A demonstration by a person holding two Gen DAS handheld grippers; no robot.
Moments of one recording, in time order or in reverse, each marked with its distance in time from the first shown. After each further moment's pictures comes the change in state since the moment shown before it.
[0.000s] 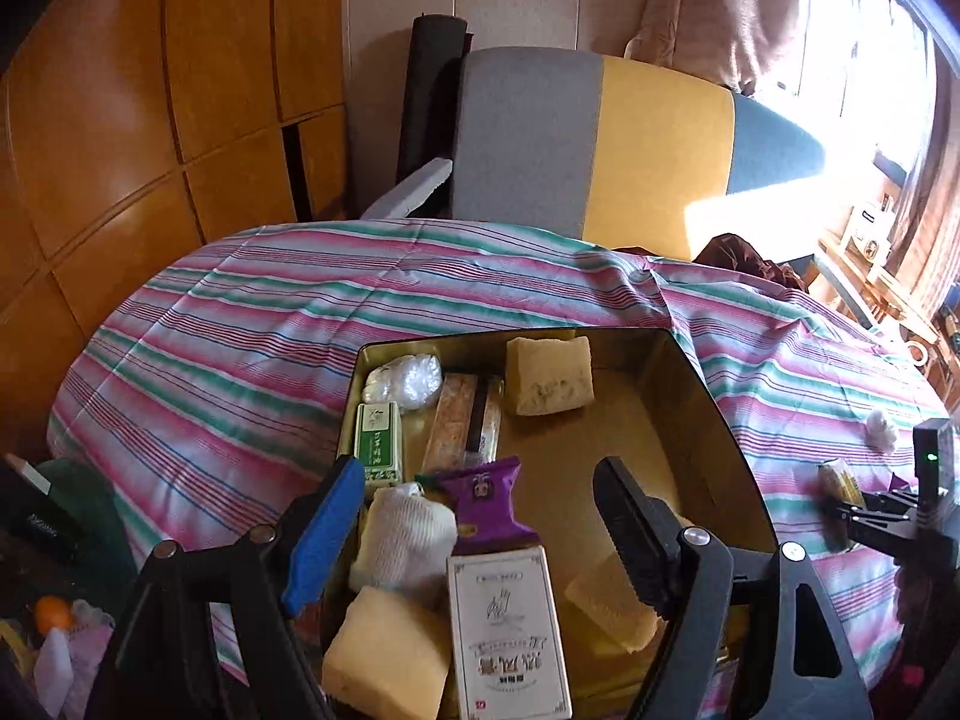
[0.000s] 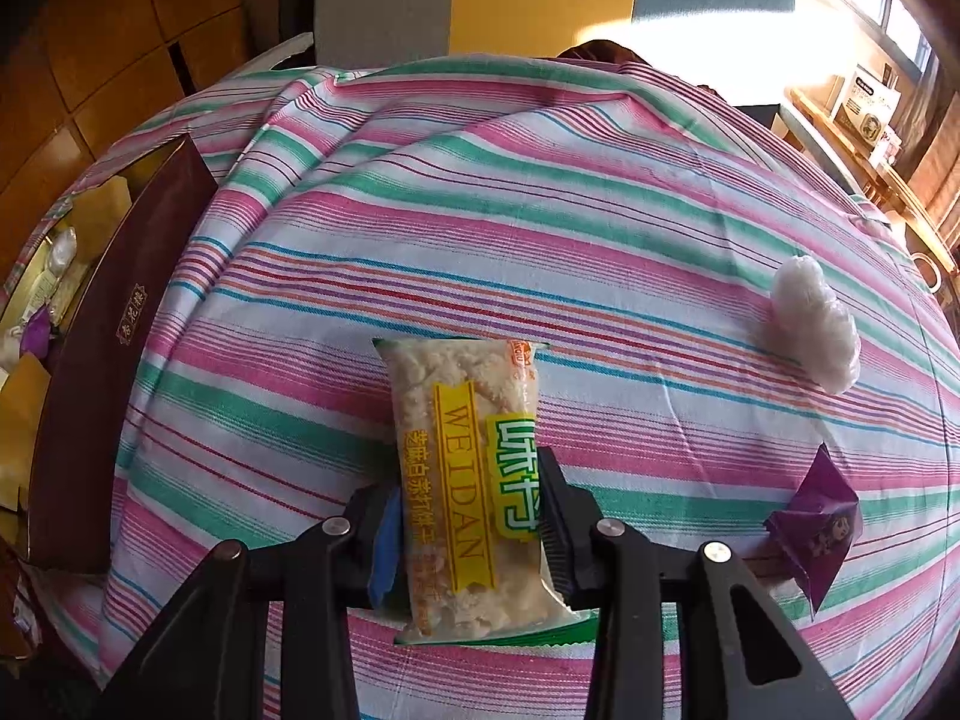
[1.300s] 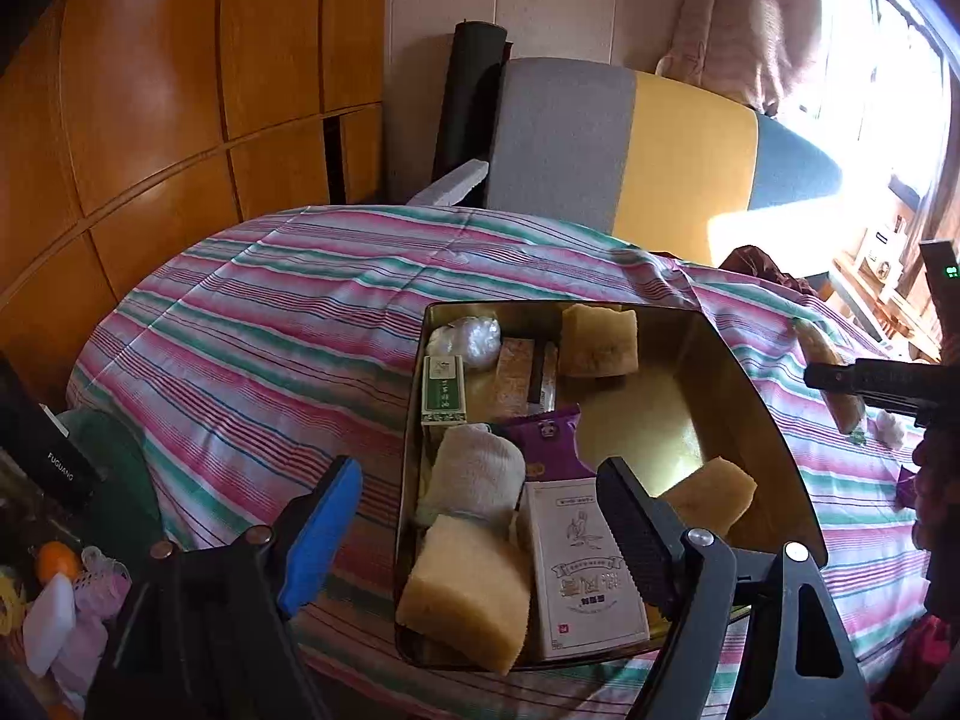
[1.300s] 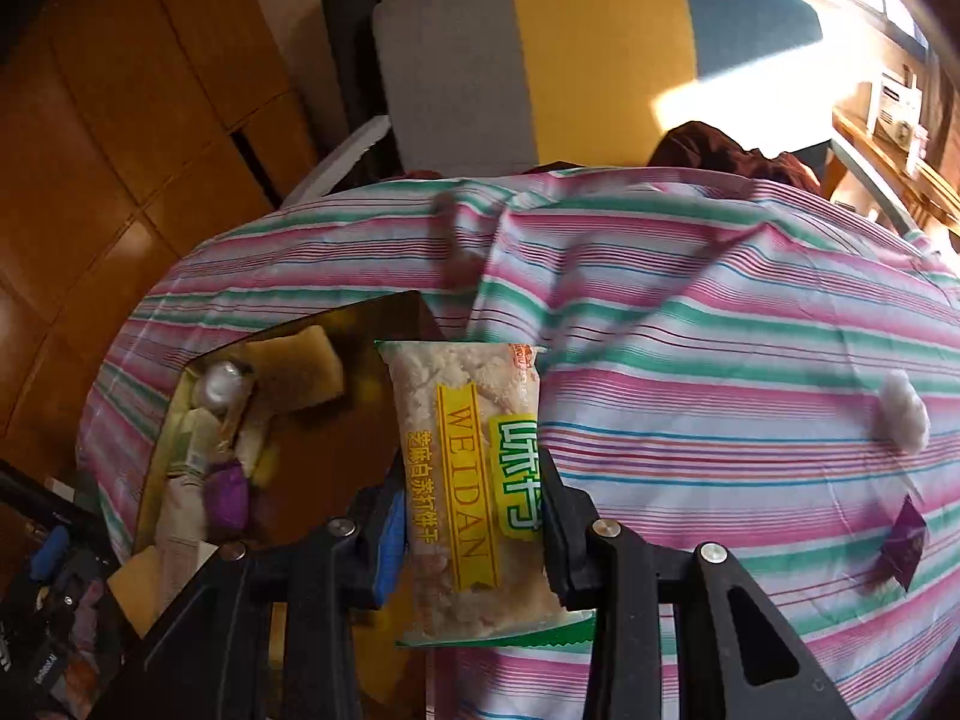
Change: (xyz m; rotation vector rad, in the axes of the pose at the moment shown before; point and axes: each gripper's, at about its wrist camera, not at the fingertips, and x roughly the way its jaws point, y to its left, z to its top) left arm -0.018 0.044 -0.039 -0.074 -0.025 0.027; right arm -0.060 0.135 0.084 0.083 -0.126 0.217
